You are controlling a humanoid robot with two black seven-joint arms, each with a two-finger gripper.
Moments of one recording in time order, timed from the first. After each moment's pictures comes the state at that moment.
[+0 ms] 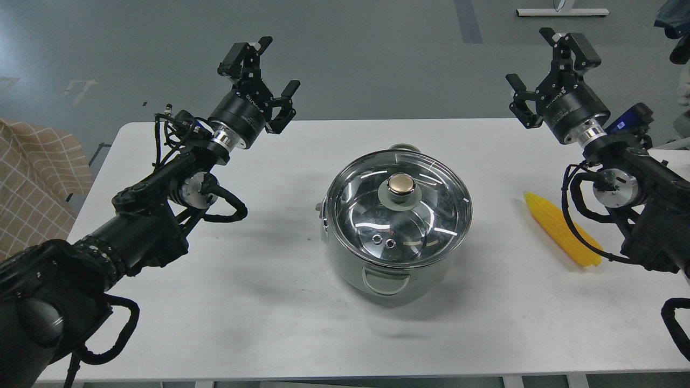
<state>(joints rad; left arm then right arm) -0.84 0.15 -0.72 -0.56 0.25 -0.43 -0.49 0.97 -0.27 0.44 0.40 -0.12 0.49 0.49</state>
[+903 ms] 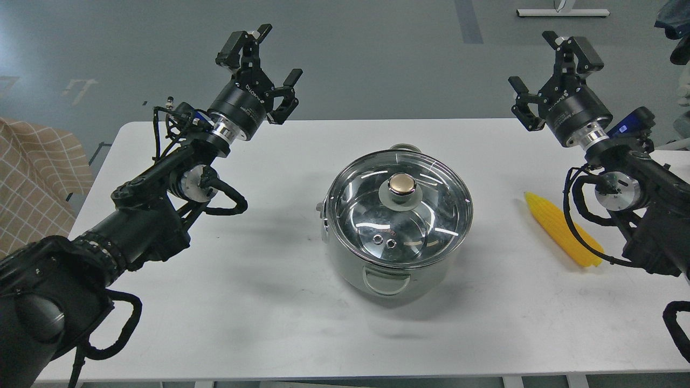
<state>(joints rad) -0.86 0.14 -0.74 -0.57 0.25 -0.46 -0.49 0.96 -0.28 0.45 0.40 -0.12 0.49 0.49</state>
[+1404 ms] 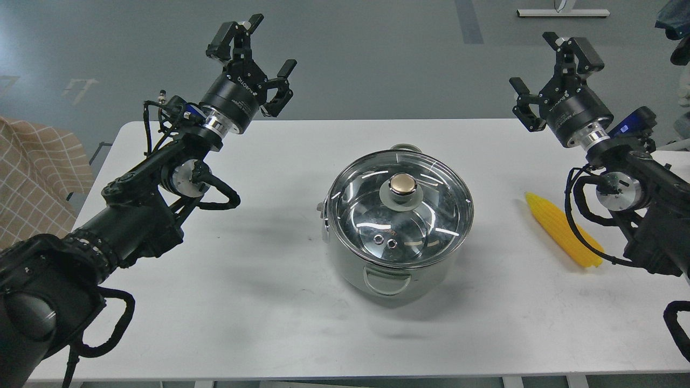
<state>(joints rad) -0.86 0.17 -0.75 -0.60 0.25 -0.48 -0.49 0.97 -0.28 0.45 0.40 -0.13 0.49 0.49</state>
